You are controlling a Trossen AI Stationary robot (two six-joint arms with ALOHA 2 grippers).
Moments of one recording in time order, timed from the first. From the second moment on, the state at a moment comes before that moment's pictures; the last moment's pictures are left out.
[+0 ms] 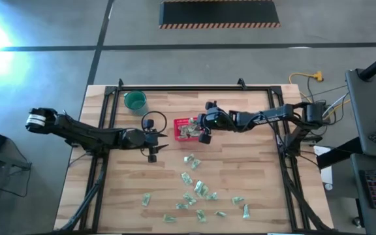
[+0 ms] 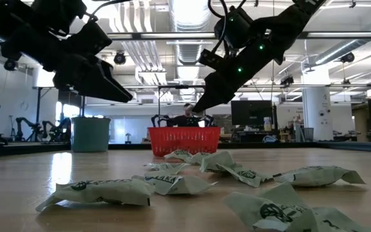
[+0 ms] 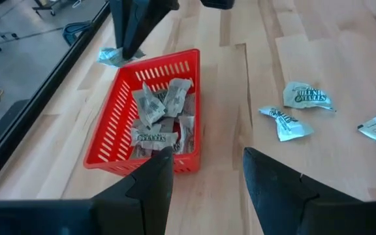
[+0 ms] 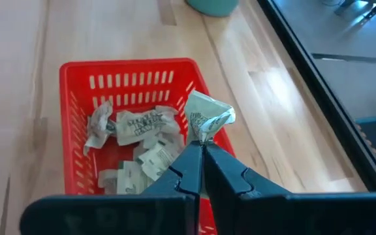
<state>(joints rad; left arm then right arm) -0.09 1.12 0.39 0.25 -0.32 0.11 -0.18 1.71 0.93 0.15 0.18 -0.16</state>
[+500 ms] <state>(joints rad) -0.10 1.12 0.39 0.09 0.03 0.05 -0.17 1.68 0.93 0.10 0.15 -0.19</state>
